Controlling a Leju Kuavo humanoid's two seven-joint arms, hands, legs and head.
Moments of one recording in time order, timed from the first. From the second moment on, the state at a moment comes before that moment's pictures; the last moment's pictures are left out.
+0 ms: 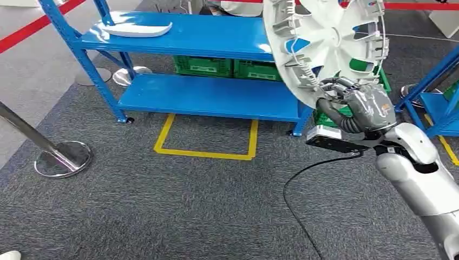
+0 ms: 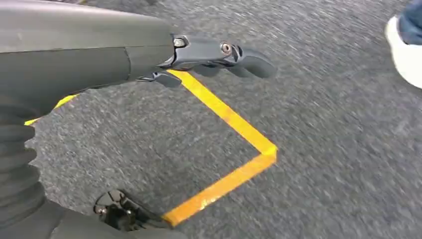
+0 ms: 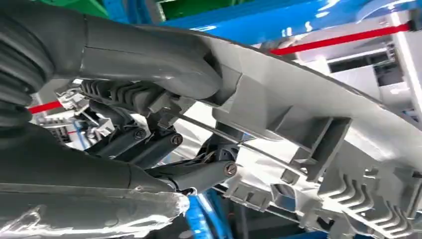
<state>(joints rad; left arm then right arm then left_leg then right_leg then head) -0.09 -0.16 1.27 -0.24 -0.70 0.39 -0.47 -0.36 -0.52 0.25 -1.66 0.71 -0.16 -0.13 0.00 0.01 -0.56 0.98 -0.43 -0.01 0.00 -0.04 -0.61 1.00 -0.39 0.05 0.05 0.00</state>
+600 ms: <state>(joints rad) -0.11 -0.15 1.27 -0.24 -0.68 0.36 -0.52 -0.40 -0.53 0.23 -1.63 0.63 -0.12 -0.17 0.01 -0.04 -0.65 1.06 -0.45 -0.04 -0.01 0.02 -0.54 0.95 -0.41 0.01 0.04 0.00</state>
